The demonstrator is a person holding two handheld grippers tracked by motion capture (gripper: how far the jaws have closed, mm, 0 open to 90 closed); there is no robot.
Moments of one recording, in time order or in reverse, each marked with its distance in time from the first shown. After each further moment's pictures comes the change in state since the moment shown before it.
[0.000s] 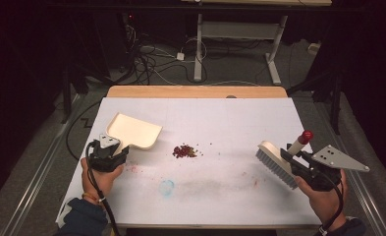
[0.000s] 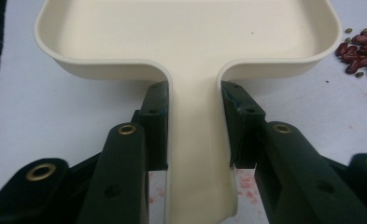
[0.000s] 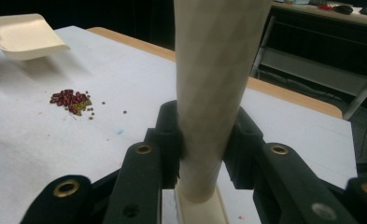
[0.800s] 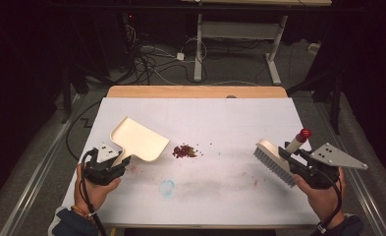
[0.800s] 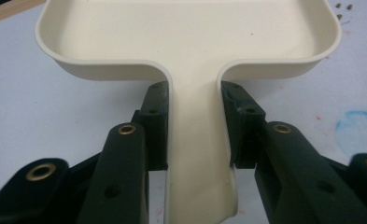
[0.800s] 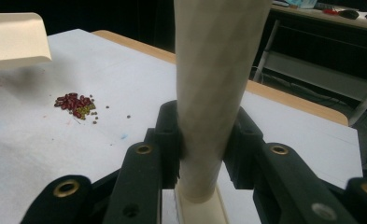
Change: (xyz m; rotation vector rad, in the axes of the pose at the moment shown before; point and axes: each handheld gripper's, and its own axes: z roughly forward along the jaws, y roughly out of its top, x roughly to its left) left arm -0.017 -0.012 -0.036 -0.006 -0.101 0.156; right arm 0.001 0.005 0.004 -0.012 0.017 -0.012
